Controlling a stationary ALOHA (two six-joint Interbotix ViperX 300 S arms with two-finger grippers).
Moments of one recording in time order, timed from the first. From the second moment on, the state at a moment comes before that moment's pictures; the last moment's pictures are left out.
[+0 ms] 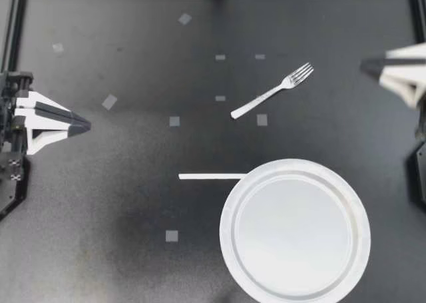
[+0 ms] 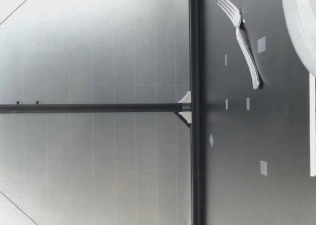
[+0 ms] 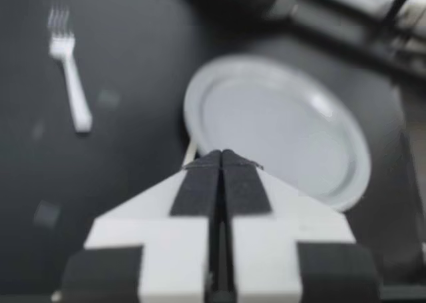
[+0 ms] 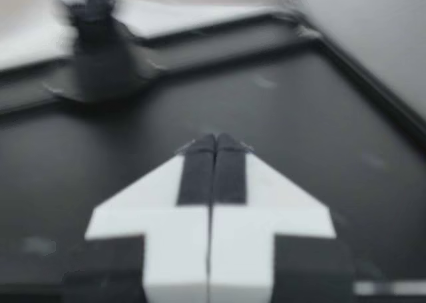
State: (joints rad) left arm 0.13 -0.97 1.12 -0.37 0.19 -0.01; right arm -0.36 -0.99 1.01 0.07 0.14 -0.01
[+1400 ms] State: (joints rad) left arm 0.13 -0.96 1.18 -0.37 0.08 0.00; right arm -0.41 0.05 0.60 -0.09 0.59 -0.64
